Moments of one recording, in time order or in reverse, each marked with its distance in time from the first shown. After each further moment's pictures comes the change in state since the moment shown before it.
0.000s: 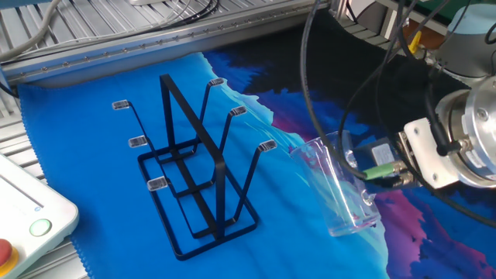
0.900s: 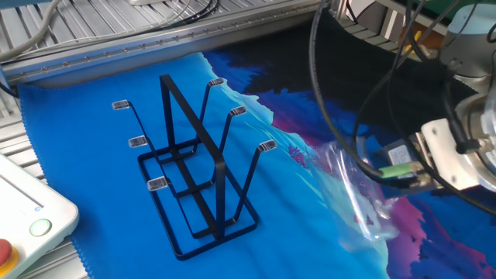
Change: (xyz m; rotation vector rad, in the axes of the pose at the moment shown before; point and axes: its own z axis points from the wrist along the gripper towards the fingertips) arm -0.016 0.007 -0.018 -0.007 -0.026 0.068
